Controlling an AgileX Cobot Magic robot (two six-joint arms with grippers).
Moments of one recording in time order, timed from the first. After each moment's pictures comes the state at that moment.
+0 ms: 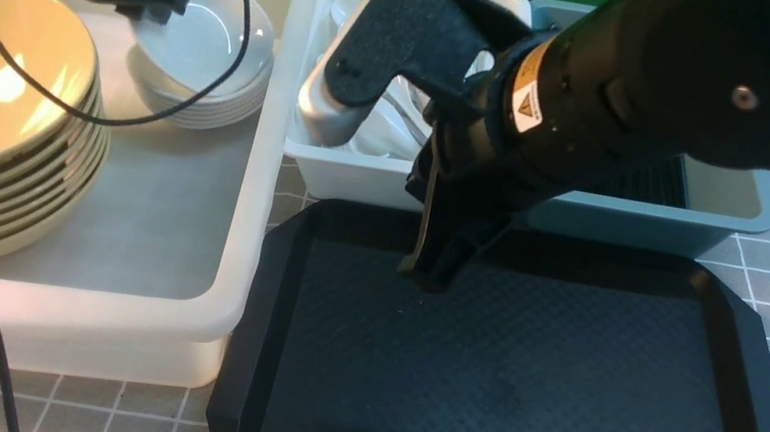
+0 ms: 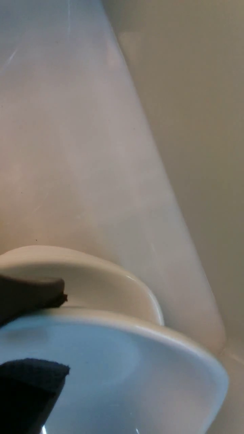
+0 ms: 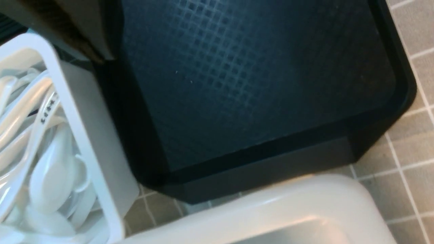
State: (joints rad) right arm 0.85 1.62 -1.55 -0.19 0.96 -0.28; left arm 0.07 2.10 -1.82 -0.33 0.70 0.57
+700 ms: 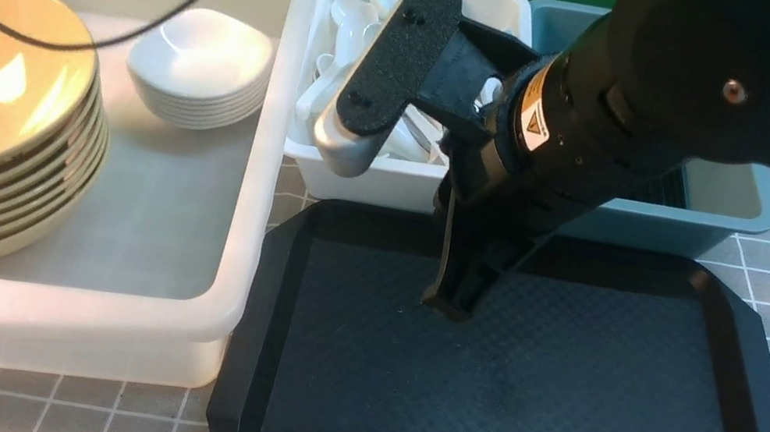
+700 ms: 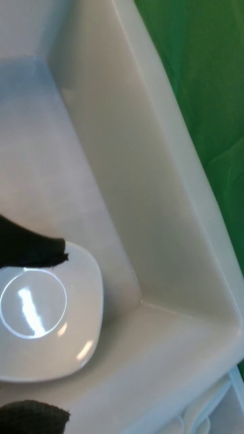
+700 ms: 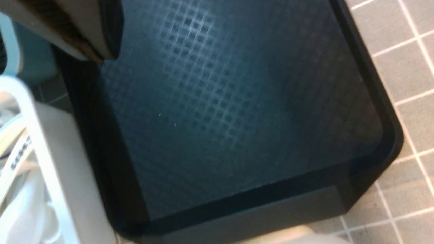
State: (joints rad) right arm 0.85 1.62 -1.56 -0.19 1.08 -0.25; left arm 0.07 1.83 -1.82 -0.33 0.78 0.55
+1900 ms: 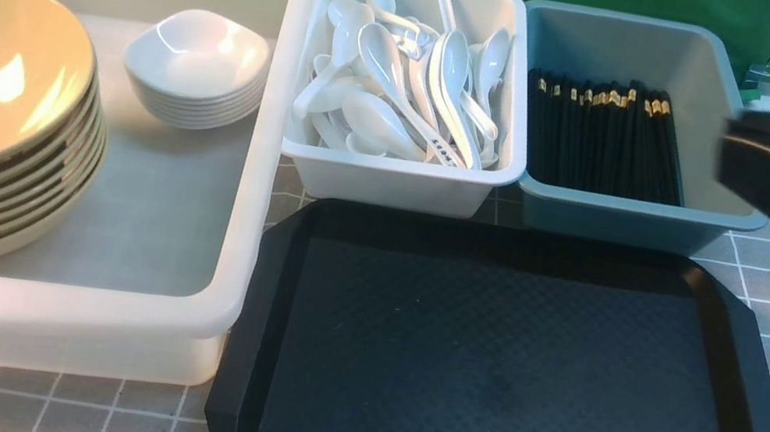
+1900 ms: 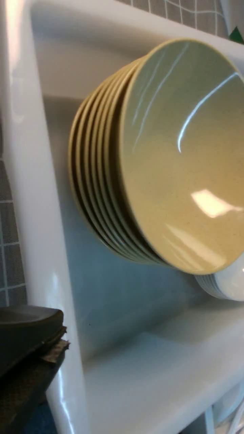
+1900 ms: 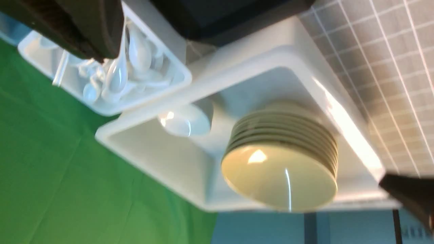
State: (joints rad) right arm 0.85 0.76 -0.93 -0.10 0.42 -0.12; left arm 0.07 0.32 -0.62 -0.09 0.88 0.17
